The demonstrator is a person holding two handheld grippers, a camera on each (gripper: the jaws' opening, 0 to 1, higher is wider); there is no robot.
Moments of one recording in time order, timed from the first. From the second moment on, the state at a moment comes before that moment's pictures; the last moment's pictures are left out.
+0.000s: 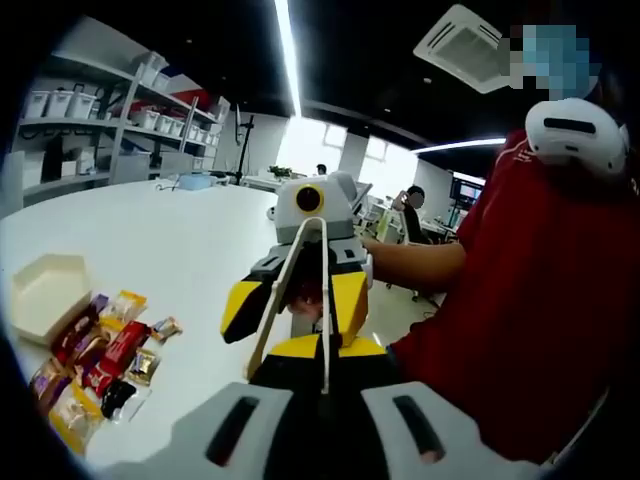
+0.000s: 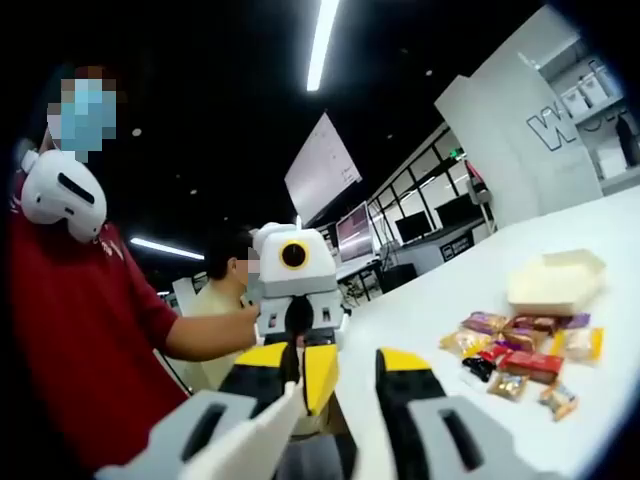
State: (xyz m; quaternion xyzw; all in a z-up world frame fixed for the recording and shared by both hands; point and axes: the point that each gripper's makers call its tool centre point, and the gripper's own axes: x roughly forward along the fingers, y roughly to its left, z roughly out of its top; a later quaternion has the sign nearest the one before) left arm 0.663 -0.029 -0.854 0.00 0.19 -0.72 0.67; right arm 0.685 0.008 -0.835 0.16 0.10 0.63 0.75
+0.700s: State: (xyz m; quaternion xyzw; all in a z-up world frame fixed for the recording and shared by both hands) left arm 0.673 -0.027 -0.849 -0.03 0.17 -0.69 0.70; right arm 0.695 -0.006 -0.813 0.20 0.05 0.62 0.76
